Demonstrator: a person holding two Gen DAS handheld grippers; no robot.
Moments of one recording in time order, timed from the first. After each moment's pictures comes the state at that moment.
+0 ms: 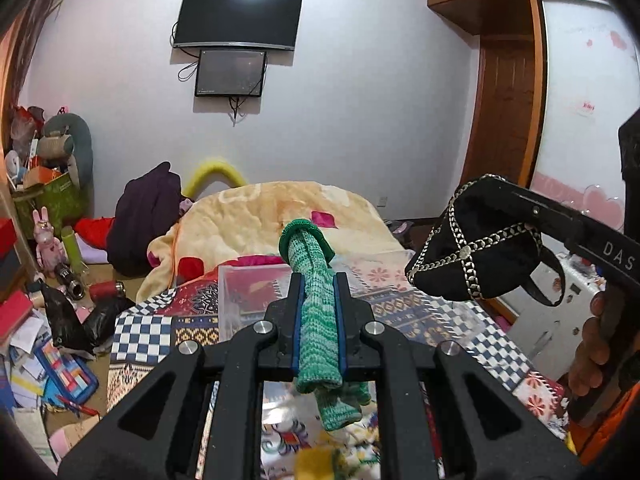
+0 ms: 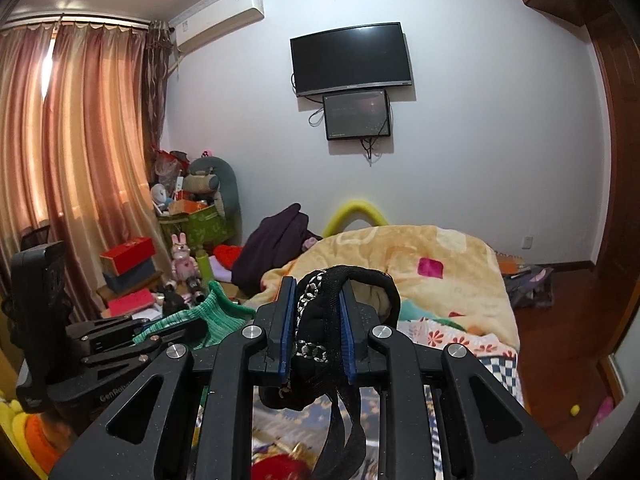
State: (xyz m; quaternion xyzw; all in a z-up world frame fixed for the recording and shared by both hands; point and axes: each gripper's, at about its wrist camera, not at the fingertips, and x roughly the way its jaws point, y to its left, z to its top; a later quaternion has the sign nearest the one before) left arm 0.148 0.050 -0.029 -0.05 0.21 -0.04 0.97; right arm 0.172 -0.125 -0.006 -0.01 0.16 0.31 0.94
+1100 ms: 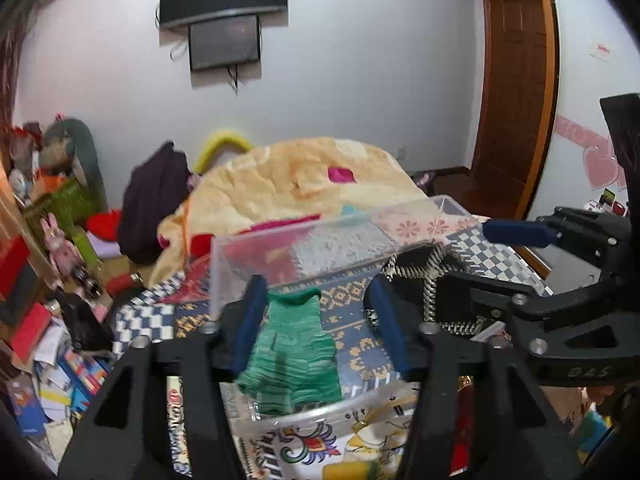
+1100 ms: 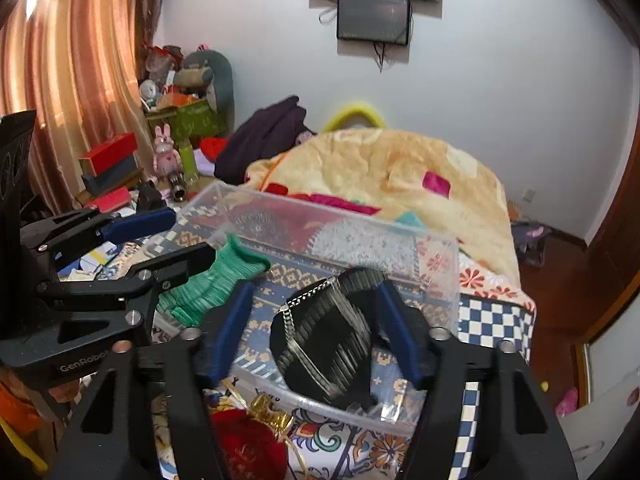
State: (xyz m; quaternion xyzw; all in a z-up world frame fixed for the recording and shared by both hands) left arm 0.181 0.037 -0.061 0.02 0.28 -0.01 0.96; right arm 0.213 -0.096 -0.062 -0.12 0.31 0.30 0.89
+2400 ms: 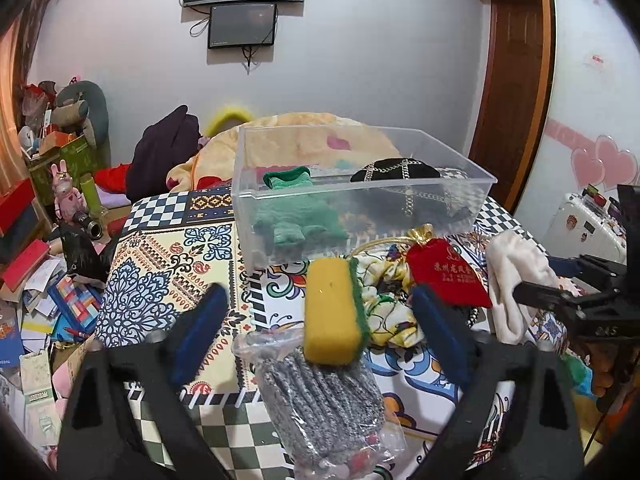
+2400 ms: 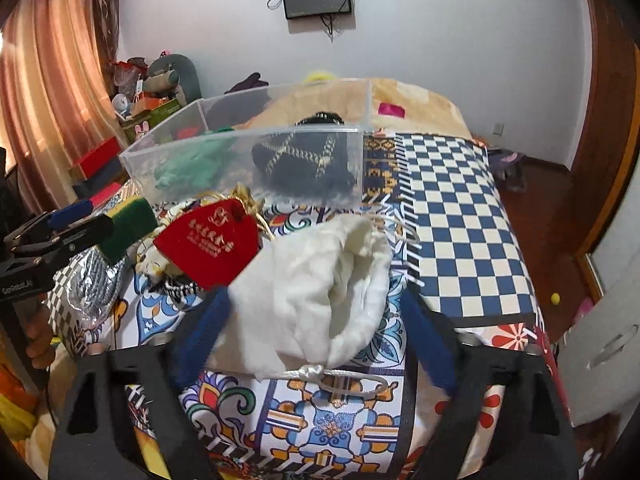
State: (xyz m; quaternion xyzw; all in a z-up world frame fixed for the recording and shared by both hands) left arm 0.068 0.040 -0.123 -0.03 0.30 -0.01 0.95; right arm 0.129 -0.184 -0.142 -0.04 0.36 0.25 0.90
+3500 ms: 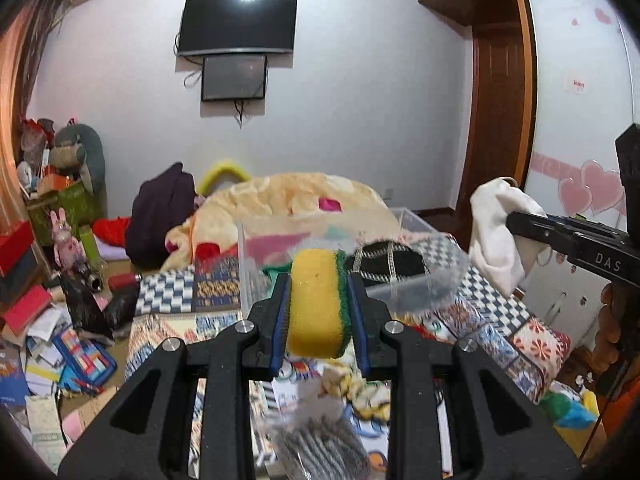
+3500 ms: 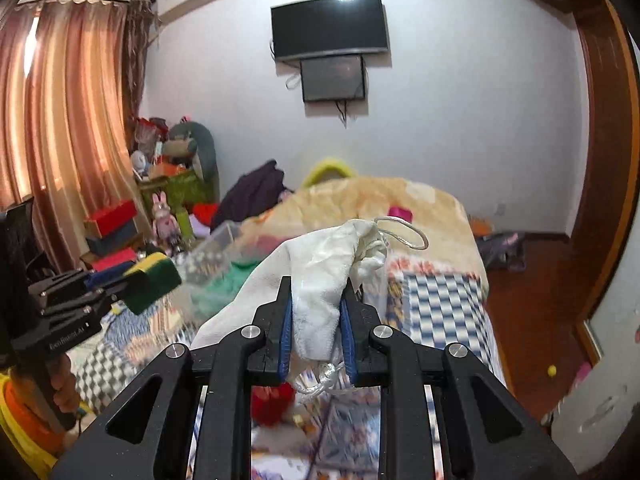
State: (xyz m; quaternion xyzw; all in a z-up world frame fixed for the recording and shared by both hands) left arm 0.073 0.044 -0.053 -0.02 0.20 -0.03 0.98; right arm 0.134 -0.161 -0.036 -0.03 0.21 0.27 0.94
